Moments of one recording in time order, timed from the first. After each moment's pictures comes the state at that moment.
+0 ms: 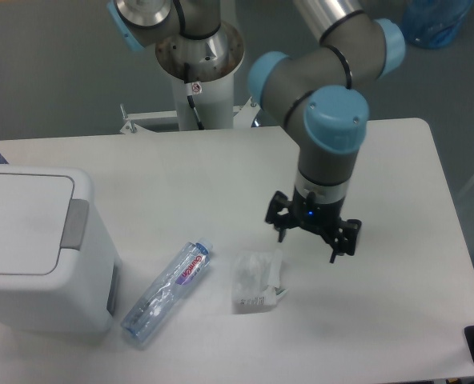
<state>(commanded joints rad) 2.47 -1.92 -1.39 -1.11 1.39 0.77</state>
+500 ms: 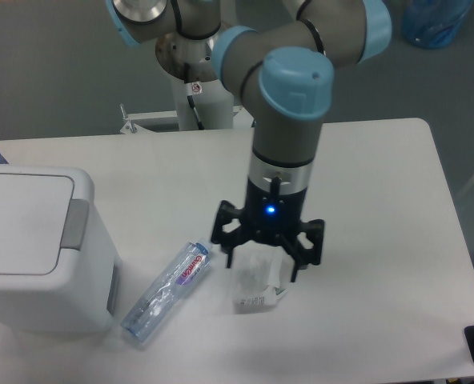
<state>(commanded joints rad) 2.38 -1.93 -1.28 -1.11 1.24 0.45</state>
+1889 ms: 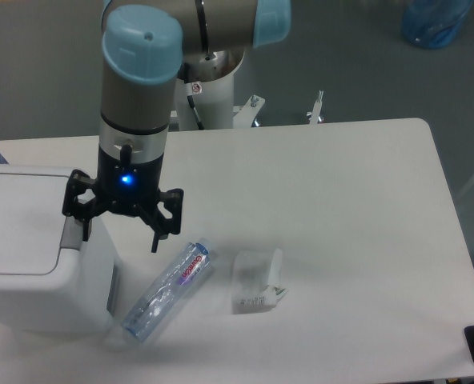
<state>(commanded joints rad) 2.20 -1.83 -1.39 -1.18 1.27 0.22</state>
